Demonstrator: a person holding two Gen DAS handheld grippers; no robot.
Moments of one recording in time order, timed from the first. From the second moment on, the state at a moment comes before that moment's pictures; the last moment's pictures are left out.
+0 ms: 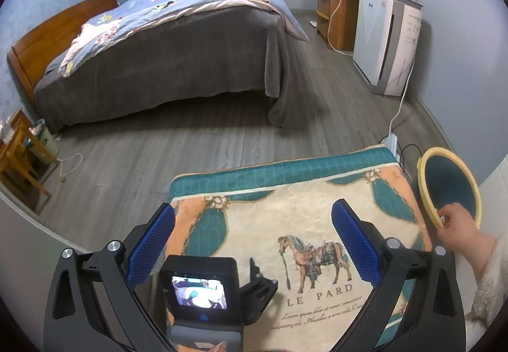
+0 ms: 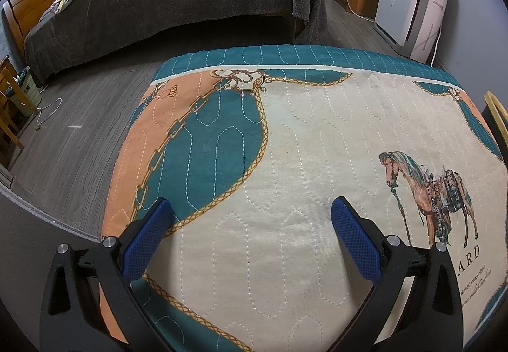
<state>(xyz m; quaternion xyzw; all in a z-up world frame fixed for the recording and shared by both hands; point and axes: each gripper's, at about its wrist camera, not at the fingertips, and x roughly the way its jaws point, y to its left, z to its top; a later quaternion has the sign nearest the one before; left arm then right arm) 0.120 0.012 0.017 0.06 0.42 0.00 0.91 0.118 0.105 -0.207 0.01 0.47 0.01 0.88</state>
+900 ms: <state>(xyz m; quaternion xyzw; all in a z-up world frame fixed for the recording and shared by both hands) 0.124 0.014 -0.011 0.02 0.47 0.01 0.88 0.119 0.105 -0.207 0.01 0.47 0.01 0.88</state>
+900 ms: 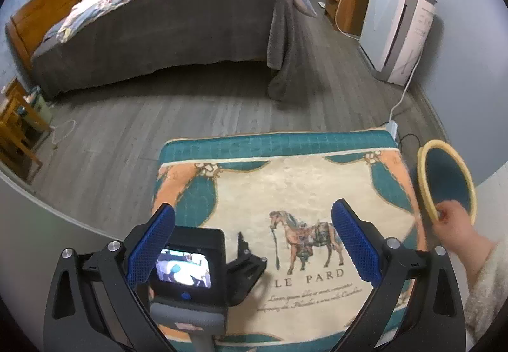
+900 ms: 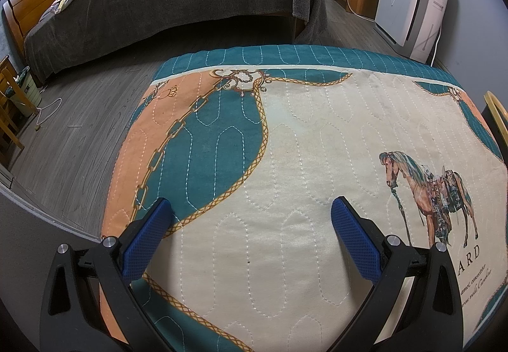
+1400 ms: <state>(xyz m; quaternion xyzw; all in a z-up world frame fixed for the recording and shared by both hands) 0.127 0.018 -0.012 0.02 0.48 0.01 0.88 0.119 0.106 -0.207 0.01 0.47 0.01 0.88</state>
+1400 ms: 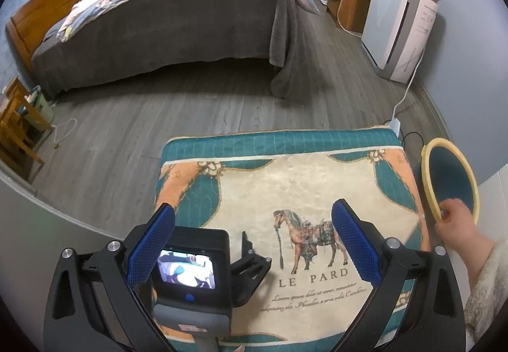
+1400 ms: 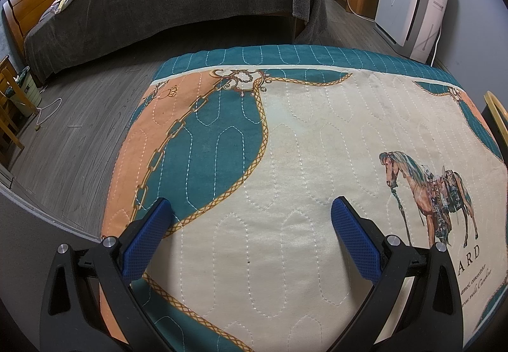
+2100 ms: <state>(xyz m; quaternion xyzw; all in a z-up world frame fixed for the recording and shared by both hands) 0.127 0.015 -0.015 0.02 0.48 0.01 0.88 0.119 0.106 -0.207 0.01 0.47 0.01 0.88</state>
